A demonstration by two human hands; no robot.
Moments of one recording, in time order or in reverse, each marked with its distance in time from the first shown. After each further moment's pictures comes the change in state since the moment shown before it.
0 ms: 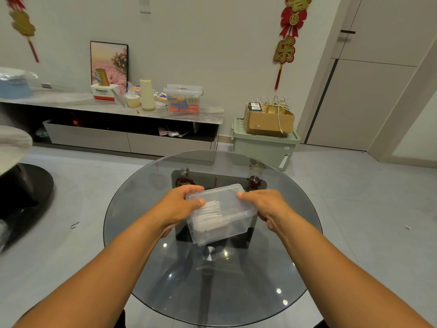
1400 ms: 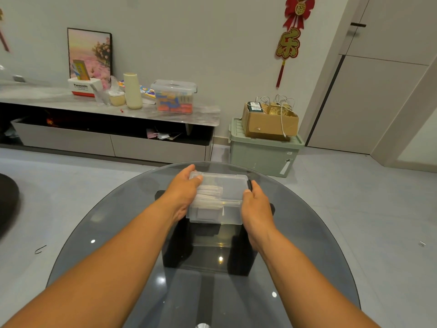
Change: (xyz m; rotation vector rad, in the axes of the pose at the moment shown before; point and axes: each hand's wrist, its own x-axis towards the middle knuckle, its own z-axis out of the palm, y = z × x) left_hand 0.189 0.014 0.010 -0.304 0.129 0.029; right_hand 0.135 -0.005 0.053 0.007 0.146 -0.218
